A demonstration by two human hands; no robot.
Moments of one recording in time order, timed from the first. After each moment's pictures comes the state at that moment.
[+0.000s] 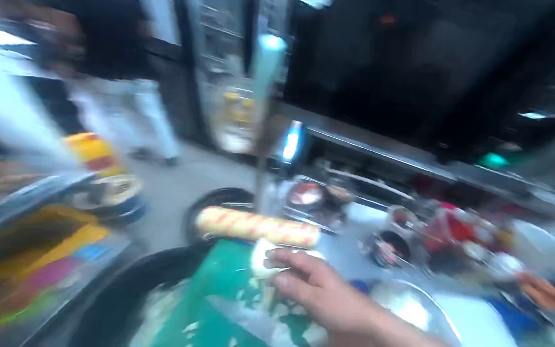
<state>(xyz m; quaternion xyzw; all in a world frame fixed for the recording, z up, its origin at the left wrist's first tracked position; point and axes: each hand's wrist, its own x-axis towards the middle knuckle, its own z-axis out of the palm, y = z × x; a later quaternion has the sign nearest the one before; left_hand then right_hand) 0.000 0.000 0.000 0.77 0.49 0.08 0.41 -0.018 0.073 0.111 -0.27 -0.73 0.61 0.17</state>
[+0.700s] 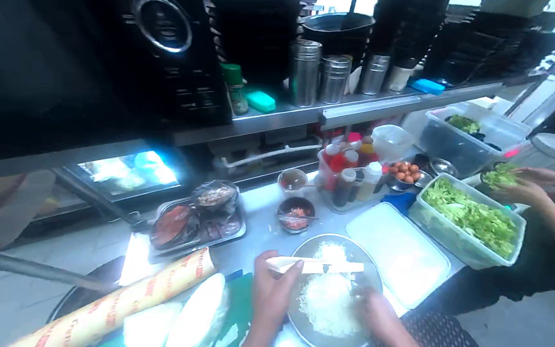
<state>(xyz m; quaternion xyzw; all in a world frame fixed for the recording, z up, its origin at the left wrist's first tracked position) 0.124 0.074 -0.016 0.52 0.55 0.43 0.50 0.389 -0.076 -0.120 -0.81 -0.52 0.28 0.09</state>
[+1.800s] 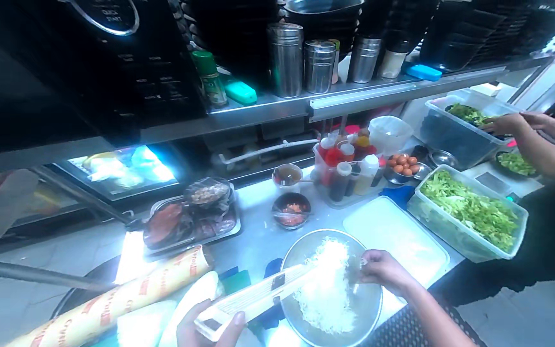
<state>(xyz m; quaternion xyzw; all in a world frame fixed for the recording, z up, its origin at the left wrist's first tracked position) 0.035 0.014 -0.028 0.51 0.44 0.60 0.44 0.472 -0.022 -0.083 -0.61 -0.27 0.60 0.44</state>
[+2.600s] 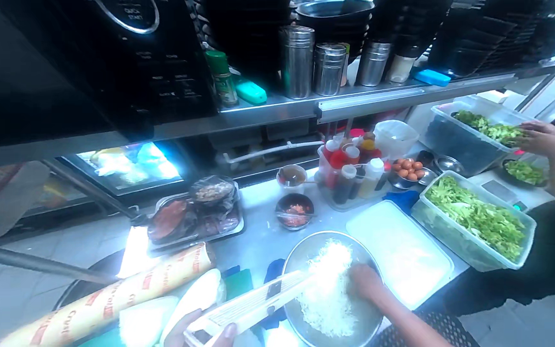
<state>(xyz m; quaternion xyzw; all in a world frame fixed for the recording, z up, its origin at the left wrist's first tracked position) 0.019 0.002 -0.027 0.49 0.43 0.62 0.44 0.425 0.005 -0.140 -0.78 -0.55 0.30 -0.08</state>
